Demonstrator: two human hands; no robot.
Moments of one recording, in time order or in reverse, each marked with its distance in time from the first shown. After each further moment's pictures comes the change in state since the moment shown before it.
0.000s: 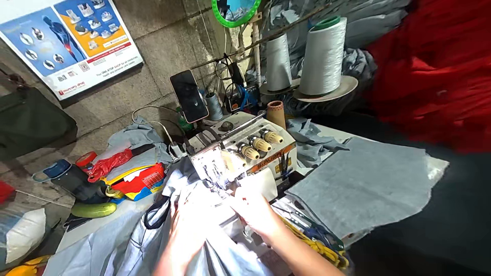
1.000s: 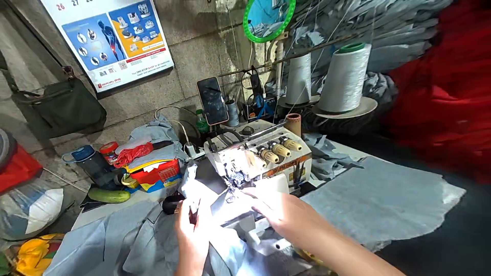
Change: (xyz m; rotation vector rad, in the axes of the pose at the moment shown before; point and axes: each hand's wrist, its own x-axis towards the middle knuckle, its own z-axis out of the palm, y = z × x) left_hand -0.034 -0.004 0.024 -0.788 0.881 0.021; right_hand -0.033 -0.036 -0.037 -0.793 -0.104 -0.428
